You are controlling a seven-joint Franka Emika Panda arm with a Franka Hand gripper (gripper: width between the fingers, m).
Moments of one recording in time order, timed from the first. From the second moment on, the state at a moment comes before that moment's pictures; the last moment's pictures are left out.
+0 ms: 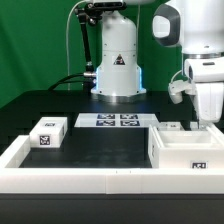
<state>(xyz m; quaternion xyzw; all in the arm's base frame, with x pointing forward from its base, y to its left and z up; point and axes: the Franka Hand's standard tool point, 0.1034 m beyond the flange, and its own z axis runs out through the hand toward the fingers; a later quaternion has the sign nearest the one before) 0.416 0.155 0.022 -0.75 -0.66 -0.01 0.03</state>
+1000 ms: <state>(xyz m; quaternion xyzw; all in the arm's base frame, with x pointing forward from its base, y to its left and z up) 0.434 0.114 0.063 -0.75 -0.66 0.00 0.01</state>
